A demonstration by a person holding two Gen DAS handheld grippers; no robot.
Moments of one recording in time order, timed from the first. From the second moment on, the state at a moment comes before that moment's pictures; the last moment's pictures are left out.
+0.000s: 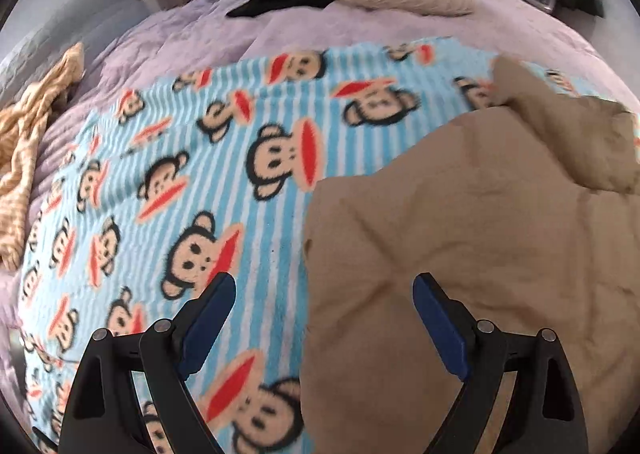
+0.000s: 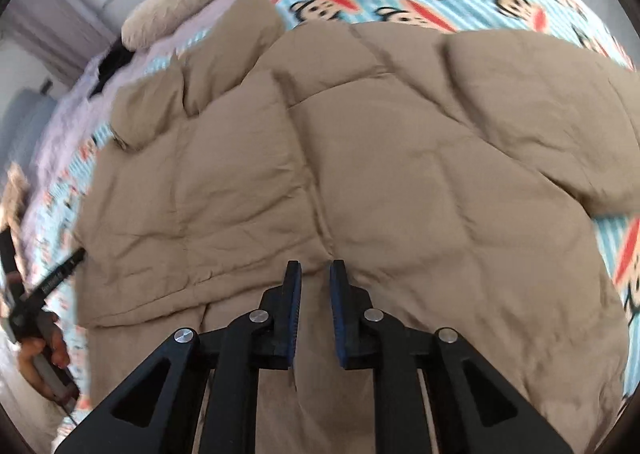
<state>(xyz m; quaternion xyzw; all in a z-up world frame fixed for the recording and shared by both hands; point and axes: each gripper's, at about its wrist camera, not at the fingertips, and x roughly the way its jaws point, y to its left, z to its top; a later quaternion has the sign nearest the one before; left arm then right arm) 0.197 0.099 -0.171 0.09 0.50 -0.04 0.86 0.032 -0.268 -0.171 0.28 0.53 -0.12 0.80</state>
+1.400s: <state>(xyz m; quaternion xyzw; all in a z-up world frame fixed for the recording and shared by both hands) 0.021 -0.082 -0.131 0.13 0.56 -0.17 0.80 -0.115 -0.343 -0.137 0.44 0.45 -0.10 0.77</state>
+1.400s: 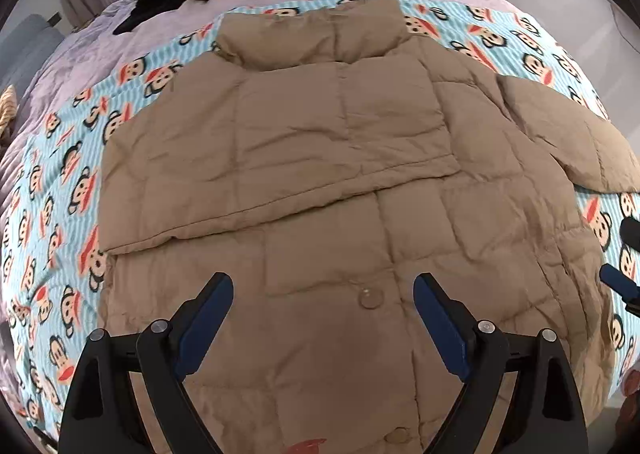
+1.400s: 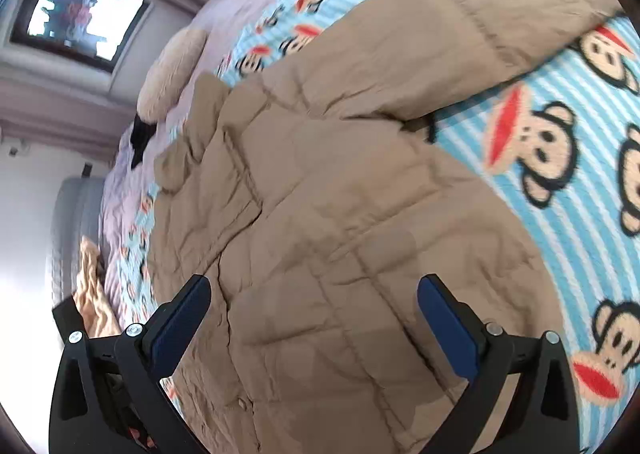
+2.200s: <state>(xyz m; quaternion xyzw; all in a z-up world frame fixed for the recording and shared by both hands) 0.028 -0.245 -0.134 0.13 0.58 -0.19 0.78 -0.207 -0.628 -0.162 0.63 0.27 -0.23 0.69</state>
